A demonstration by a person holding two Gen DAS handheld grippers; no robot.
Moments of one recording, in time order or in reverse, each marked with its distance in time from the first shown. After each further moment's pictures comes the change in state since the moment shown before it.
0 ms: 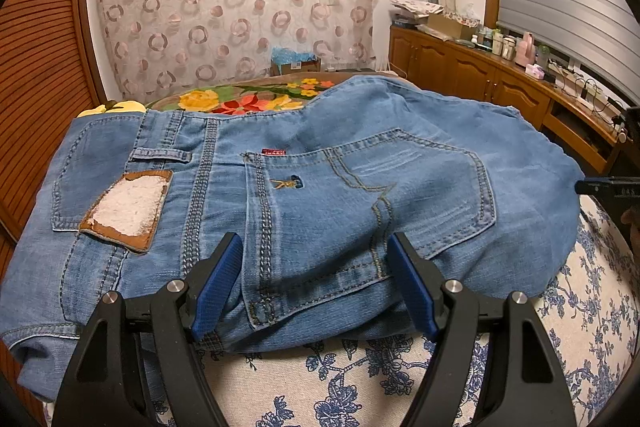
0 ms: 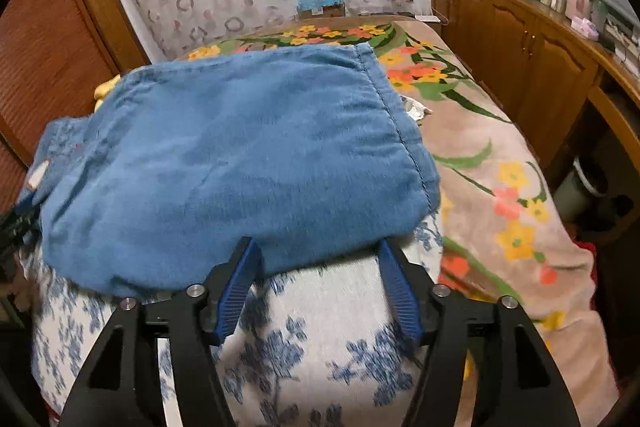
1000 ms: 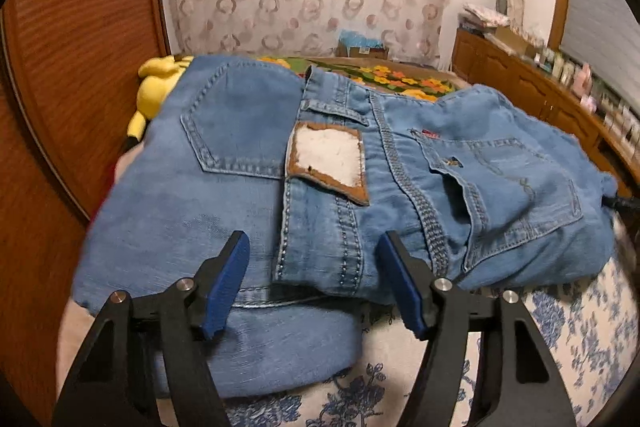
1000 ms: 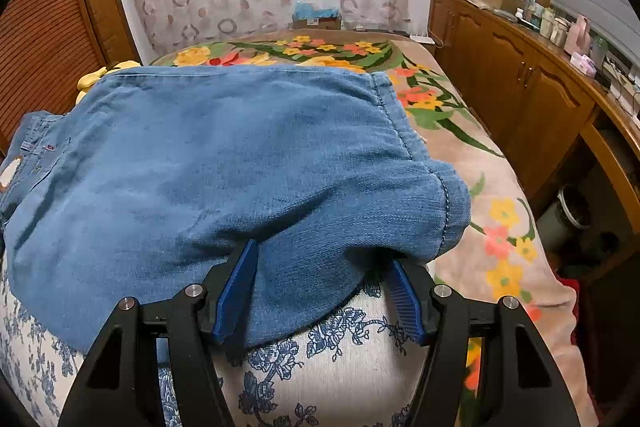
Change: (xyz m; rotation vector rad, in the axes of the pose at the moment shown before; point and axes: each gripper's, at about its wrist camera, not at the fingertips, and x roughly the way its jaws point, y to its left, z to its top) left arm -0.018 0.115 -0.024 -0.192 0.068 0.134; right arm 0.048 0.042 0.009 -0.100 -0.029 -0.109
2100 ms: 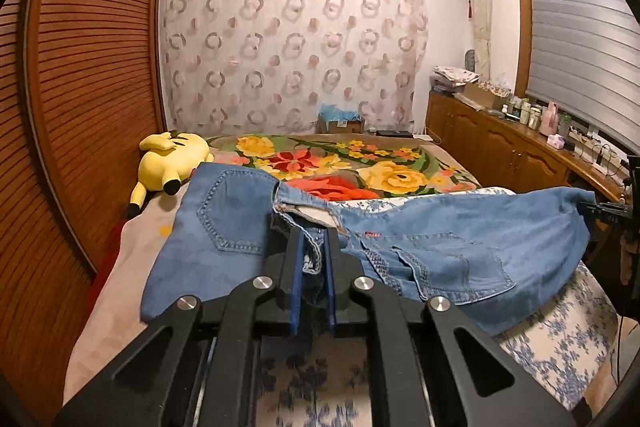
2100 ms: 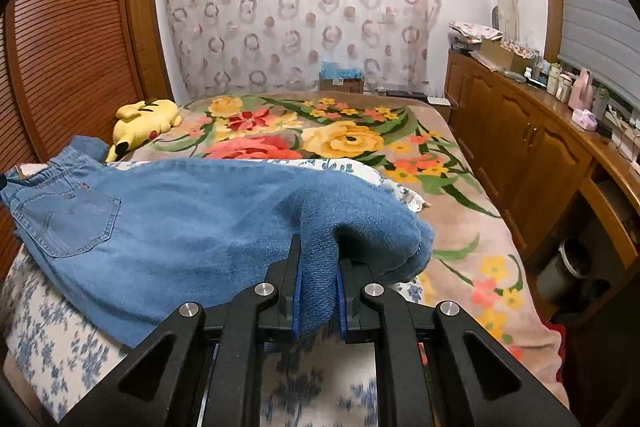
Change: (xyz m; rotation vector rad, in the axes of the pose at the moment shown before) left arm -0.125 -0.024 0.006 0.050 -0.273 -0.048; right arm -0.088 -0.004 -0.024 -0.067 -0.212 0.061
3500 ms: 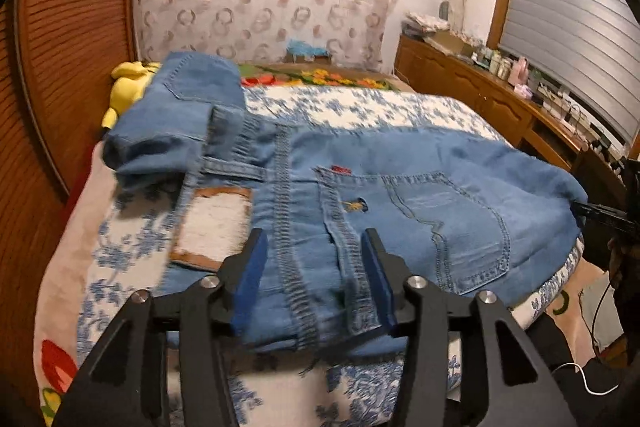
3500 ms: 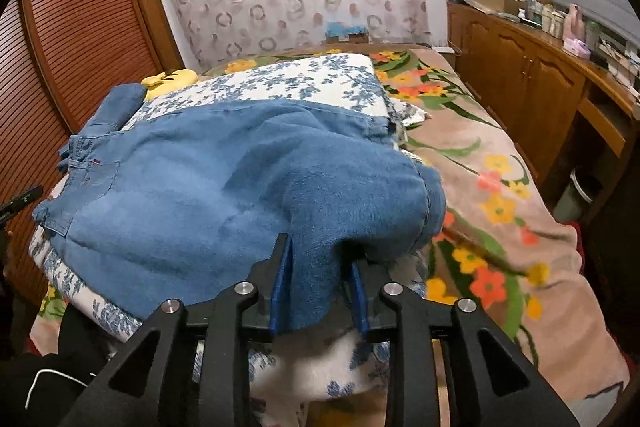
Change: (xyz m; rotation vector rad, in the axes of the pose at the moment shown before) left arm -0.036 -0.040 -0.108 -0.009 0.237 -0.127; right arm -0.059 -0.026 -0.116 0.102 0.121 0.068
